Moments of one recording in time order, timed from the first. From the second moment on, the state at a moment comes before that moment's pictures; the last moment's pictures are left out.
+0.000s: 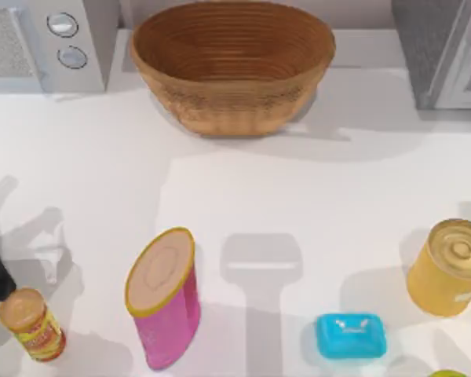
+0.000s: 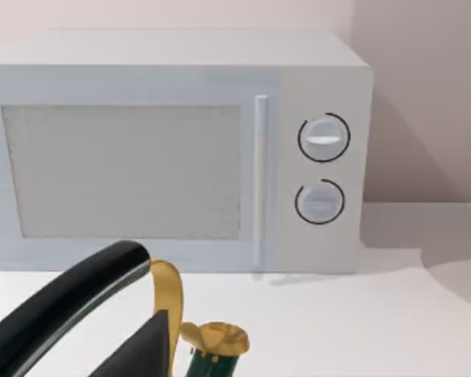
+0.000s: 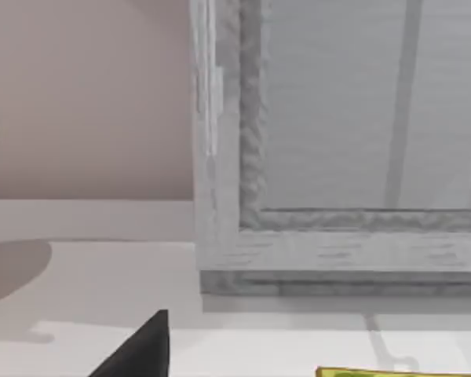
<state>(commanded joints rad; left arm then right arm) 0.00 0.00 0.00 0.00 0.00 0.00 0.00 0.00 0.00 0.00 0.00 0.00</state>
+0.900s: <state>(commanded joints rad) 0.00 0.00 0.00 0.00 0.00 0.00 0.09 0.64 0.82 -0.20 0.09 0.01</state>
